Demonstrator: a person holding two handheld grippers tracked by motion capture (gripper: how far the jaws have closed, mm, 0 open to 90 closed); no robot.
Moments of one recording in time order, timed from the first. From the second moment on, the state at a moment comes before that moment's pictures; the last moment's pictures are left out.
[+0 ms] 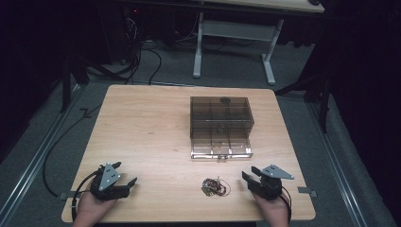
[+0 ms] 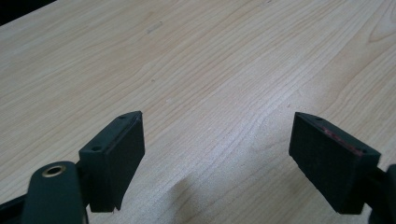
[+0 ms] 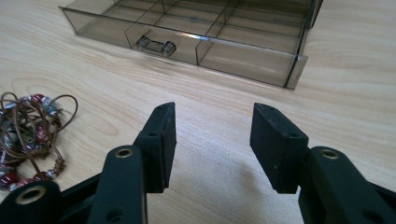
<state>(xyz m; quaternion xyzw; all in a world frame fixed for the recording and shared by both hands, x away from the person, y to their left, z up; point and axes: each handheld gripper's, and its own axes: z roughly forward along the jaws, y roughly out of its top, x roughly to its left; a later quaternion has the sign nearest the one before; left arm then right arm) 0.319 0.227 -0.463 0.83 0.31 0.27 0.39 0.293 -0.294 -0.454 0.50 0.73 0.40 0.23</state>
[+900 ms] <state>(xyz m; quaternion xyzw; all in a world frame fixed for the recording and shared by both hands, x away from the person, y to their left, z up) 0.319 0.227 -0.463 0.83 0.31 0.27 0.39 0.277 -0.240 -0.437 0.42 0.77 0.45 0.16</state>
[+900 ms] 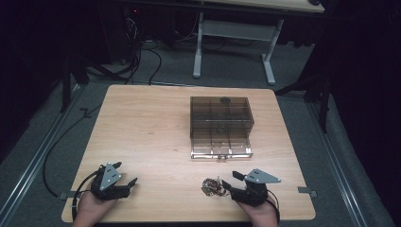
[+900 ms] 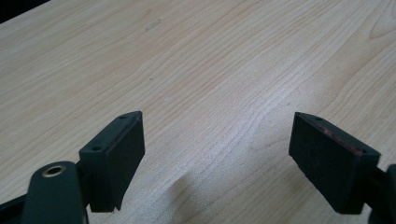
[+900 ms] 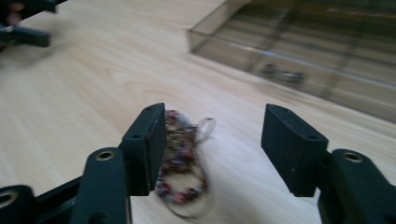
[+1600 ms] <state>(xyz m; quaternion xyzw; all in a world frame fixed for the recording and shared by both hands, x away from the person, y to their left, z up) 0.320 0.227 -0.463 0.83 0.31 0.26 0.39 0.277 -0.214 -0.454 0.40 0.82 0.37 0.18</state>
